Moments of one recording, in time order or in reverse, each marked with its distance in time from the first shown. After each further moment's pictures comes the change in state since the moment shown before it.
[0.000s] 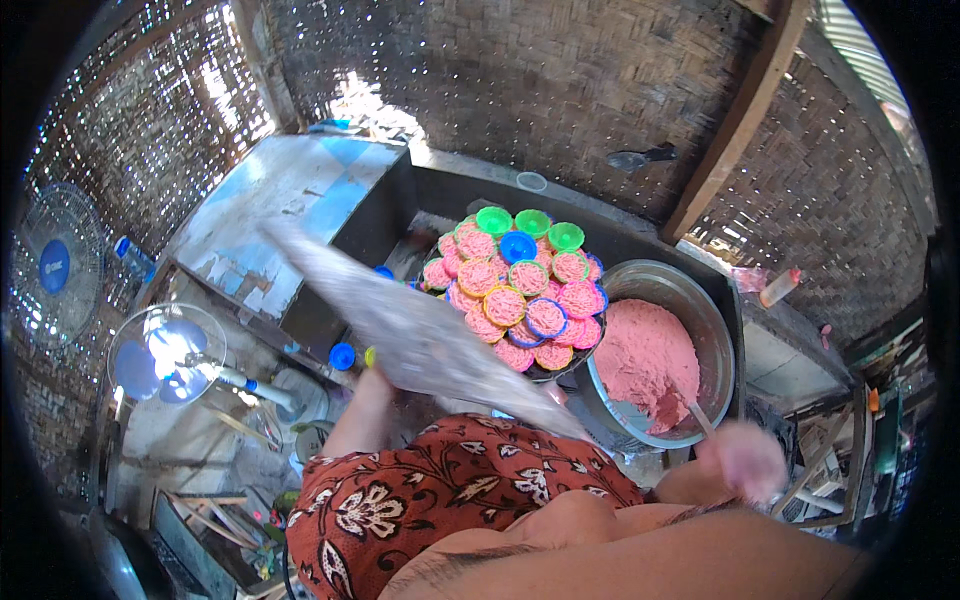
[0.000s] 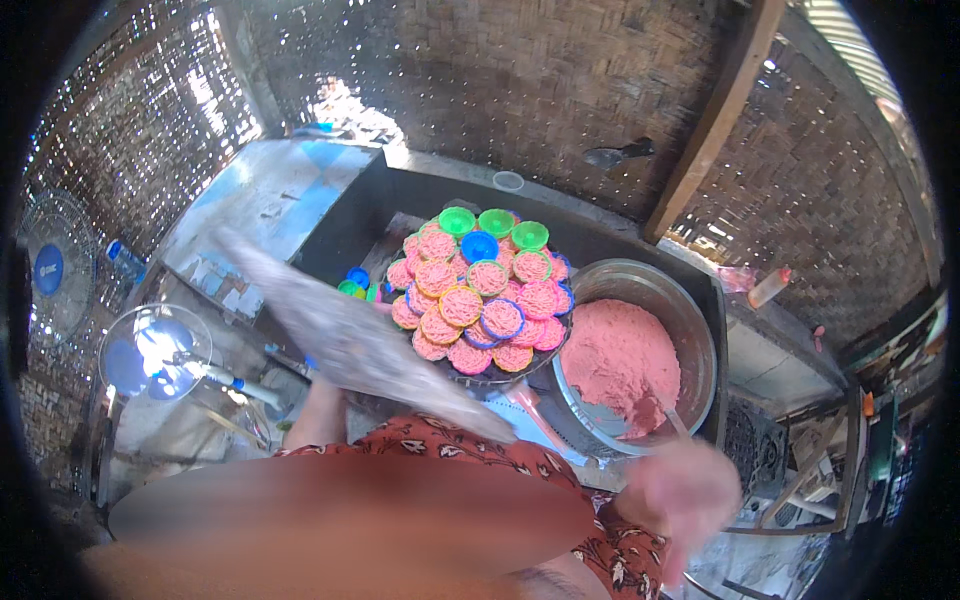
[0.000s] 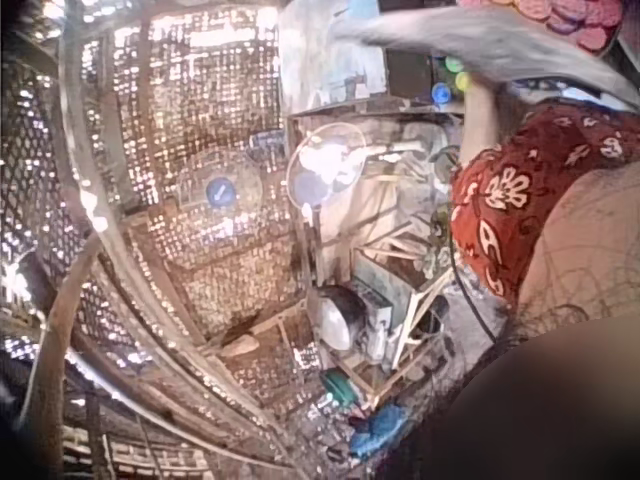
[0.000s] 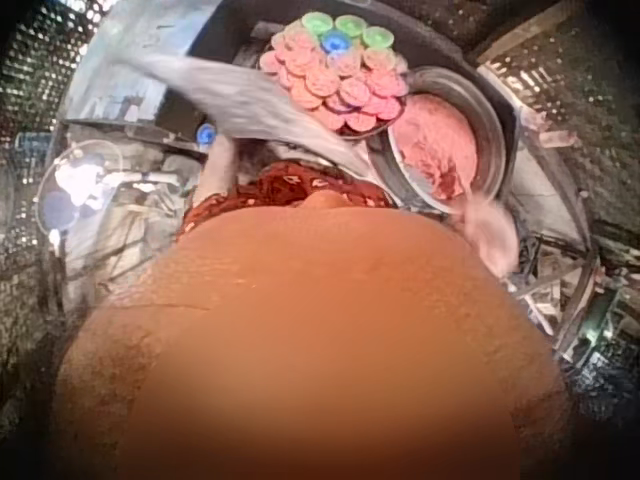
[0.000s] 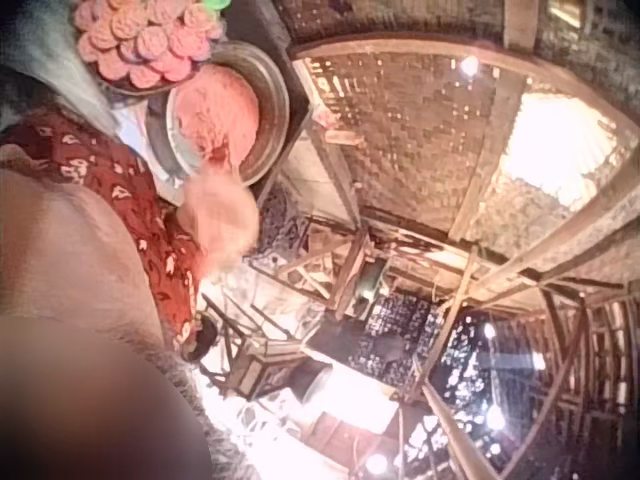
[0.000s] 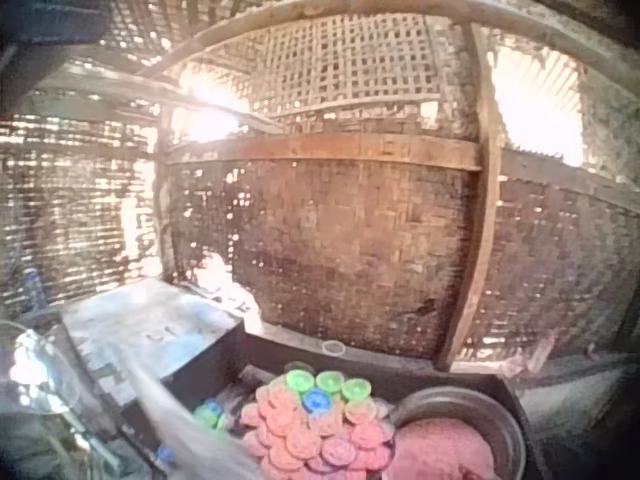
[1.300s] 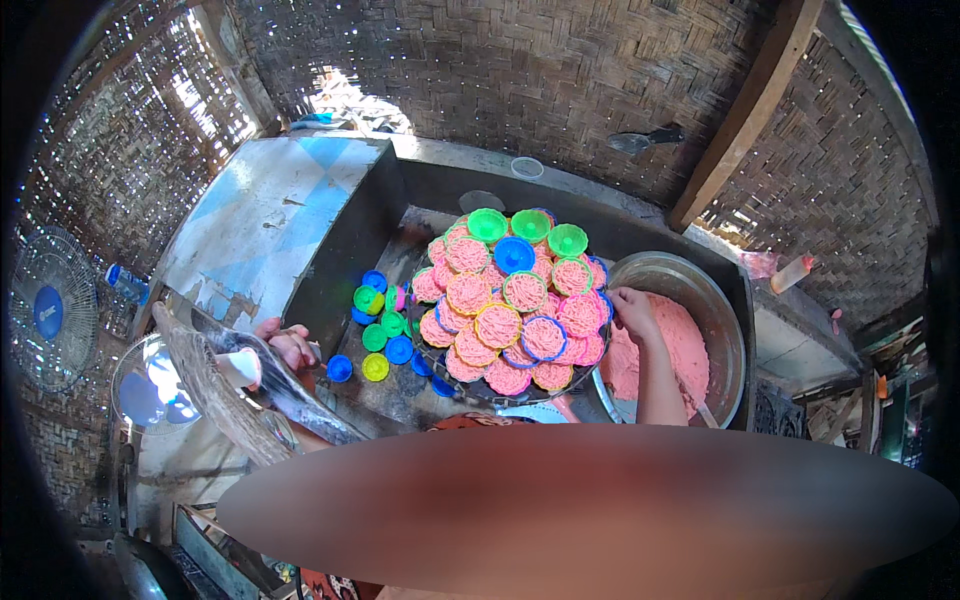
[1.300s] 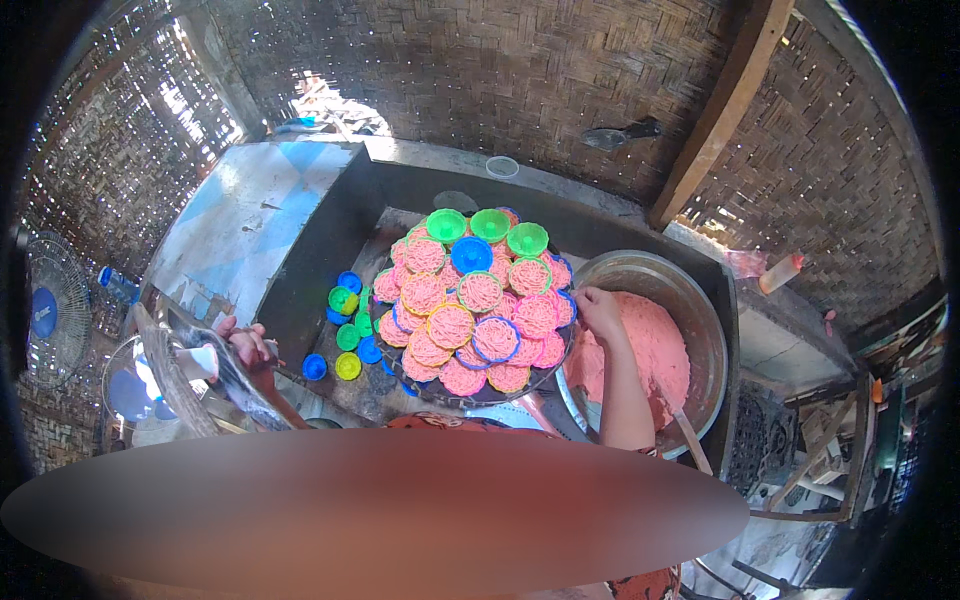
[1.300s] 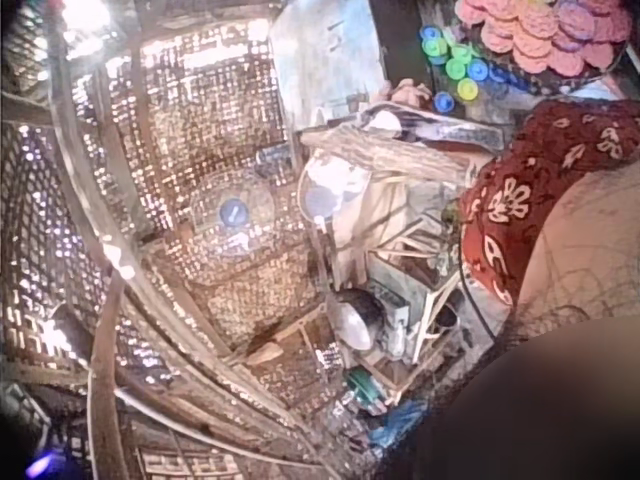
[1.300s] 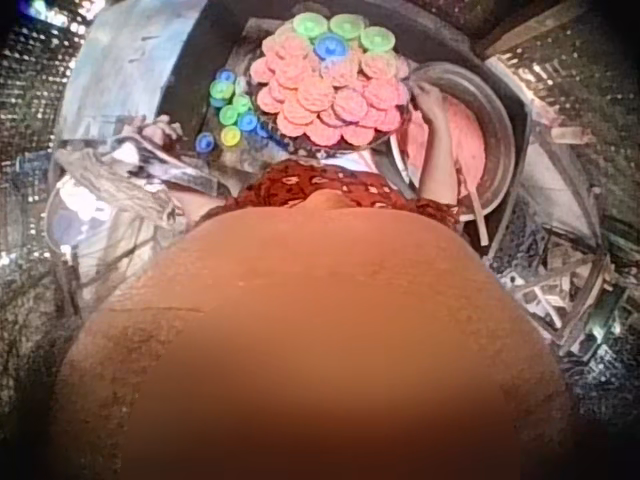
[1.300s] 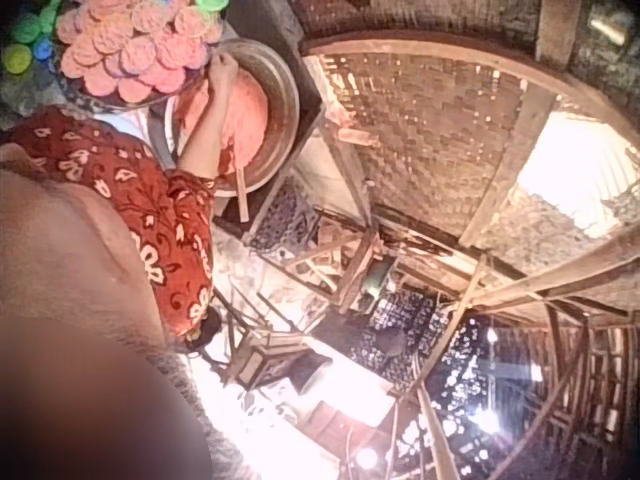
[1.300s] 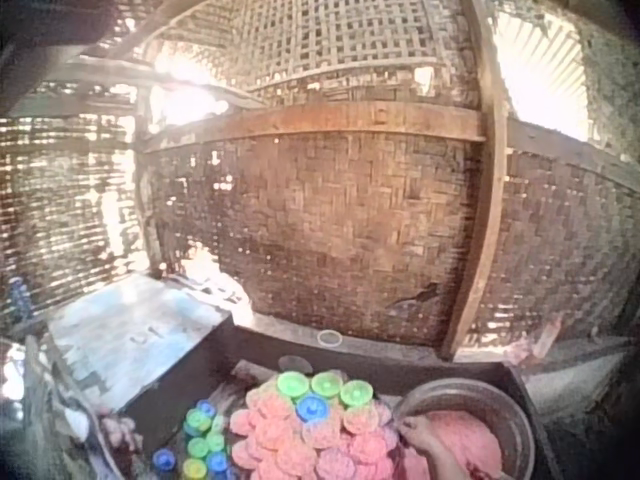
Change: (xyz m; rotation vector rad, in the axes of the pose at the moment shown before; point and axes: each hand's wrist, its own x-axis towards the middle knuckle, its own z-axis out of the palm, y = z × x) left_hand -0.009 0.078 -0.055 -0.040 0.075 0.845; right_hand -0.018 0.327 0.023 -0.099 -0.096 1.170
